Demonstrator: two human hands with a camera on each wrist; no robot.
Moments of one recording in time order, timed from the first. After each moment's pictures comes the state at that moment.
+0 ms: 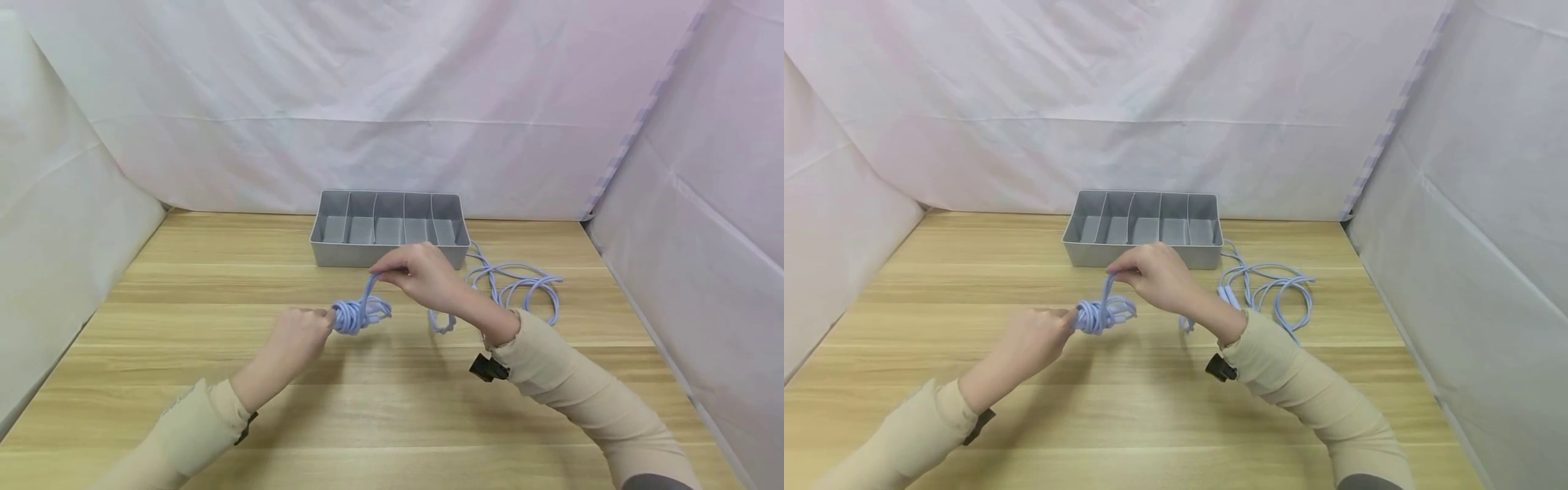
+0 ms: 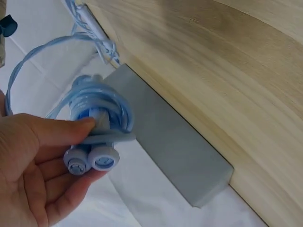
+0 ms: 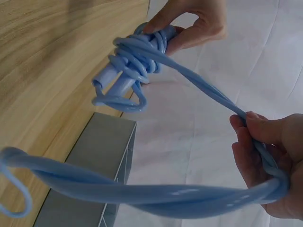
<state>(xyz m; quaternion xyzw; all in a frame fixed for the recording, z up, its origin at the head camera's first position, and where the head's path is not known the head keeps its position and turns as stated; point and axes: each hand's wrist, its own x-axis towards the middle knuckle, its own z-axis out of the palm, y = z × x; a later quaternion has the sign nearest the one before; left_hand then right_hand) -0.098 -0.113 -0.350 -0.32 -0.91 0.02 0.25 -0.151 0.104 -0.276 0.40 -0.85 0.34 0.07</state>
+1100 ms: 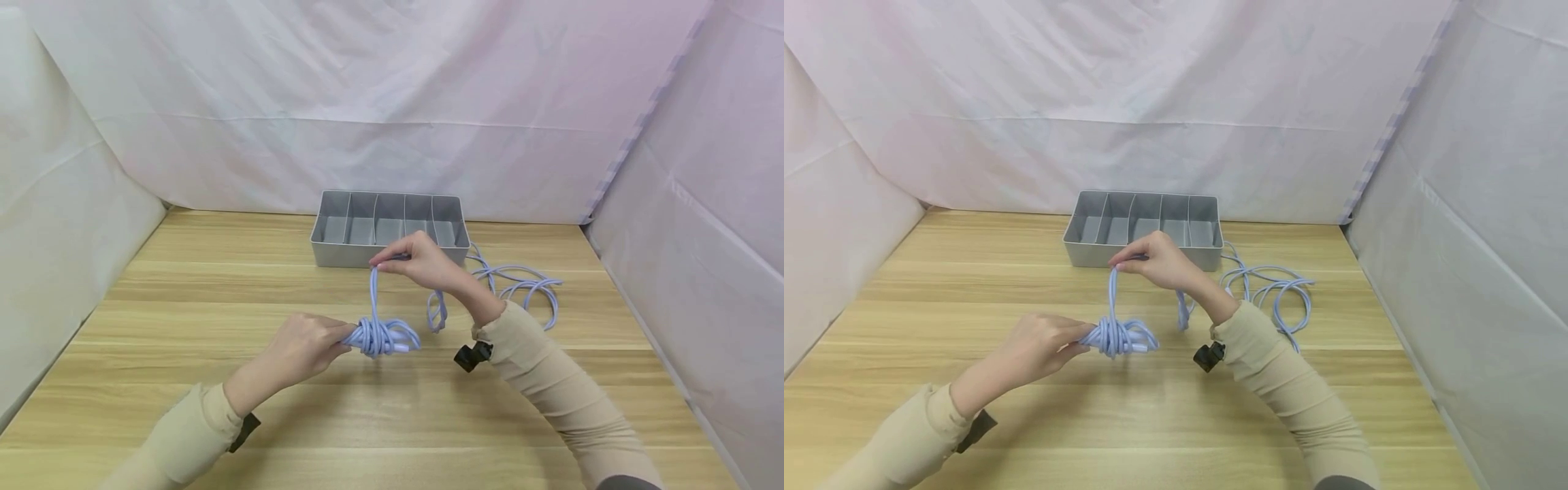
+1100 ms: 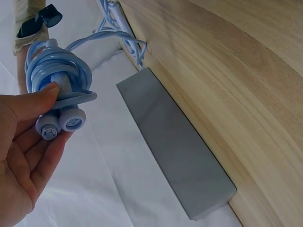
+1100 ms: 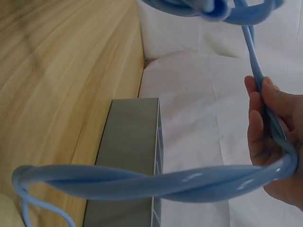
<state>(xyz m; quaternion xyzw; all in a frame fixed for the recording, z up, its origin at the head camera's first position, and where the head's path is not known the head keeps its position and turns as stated) -0.092 -0.114 -0.342 -0.45 -0.85 -0.15 0.22 -0.190 0.108 -0.299 0.36 -0.79 0.49 -0.09</state>
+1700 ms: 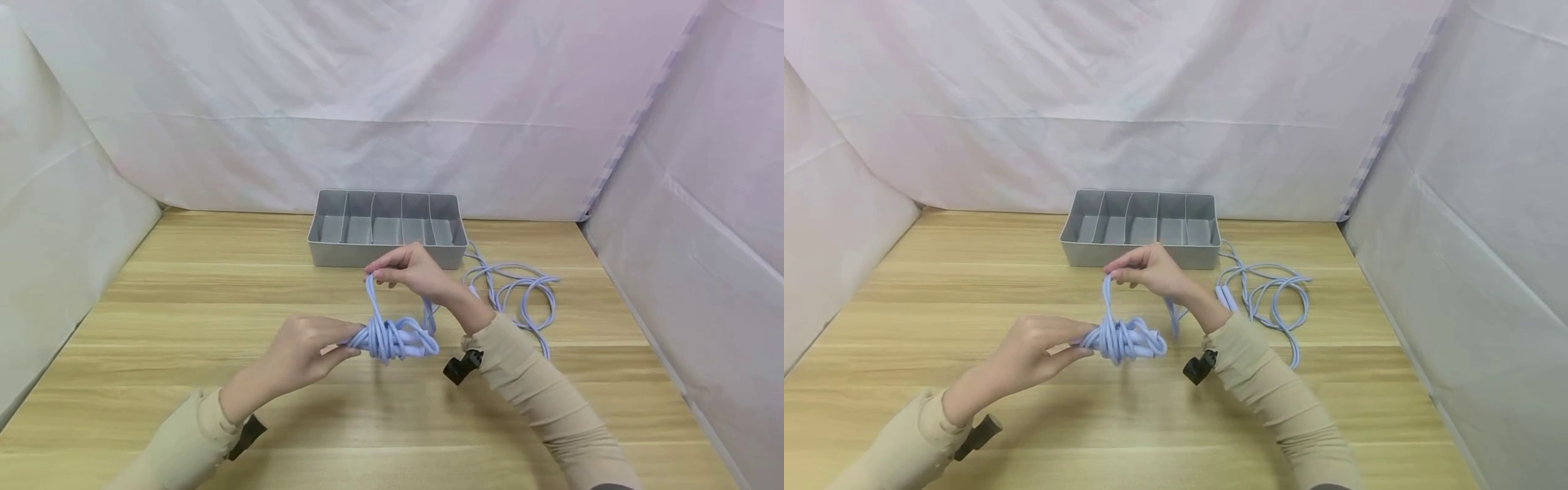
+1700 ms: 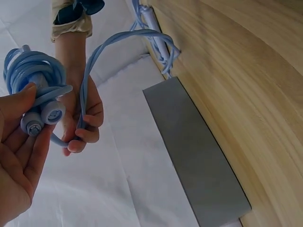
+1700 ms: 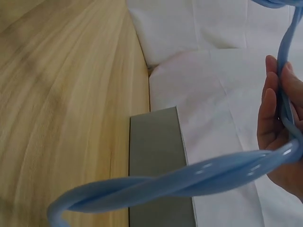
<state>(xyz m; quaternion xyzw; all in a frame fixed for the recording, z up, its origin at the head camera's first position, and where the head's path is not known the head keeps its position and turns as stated) -0.088 -0.106 -0.332 -0.48 -0.78 -0.32 0.24 -0.188 0.106 -0.327 0.31 -0.72 0.60 -0.15</state>
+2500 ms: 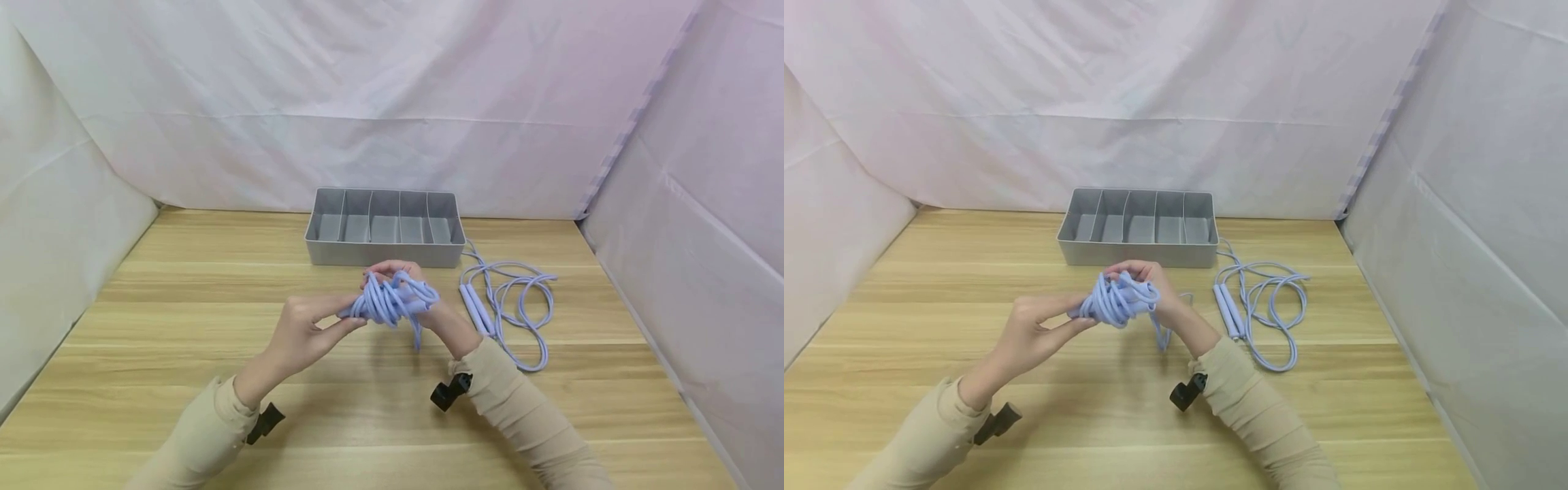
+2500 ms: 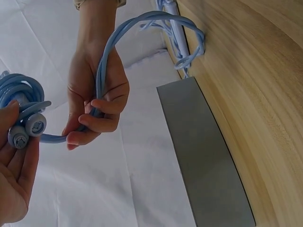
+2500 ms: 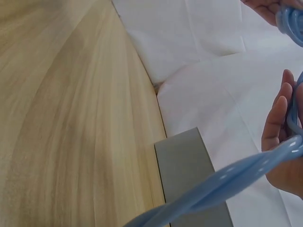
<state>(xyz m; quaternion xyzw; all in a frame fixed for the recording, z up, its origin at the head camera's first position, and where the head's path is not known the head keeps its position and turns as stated) -0.100 -0.092 -0.326 -0.42 -0.73 -0.47 0.26 -0.162 0.095 -0.349 0.21 -0.59 0.76 -0.17</state>
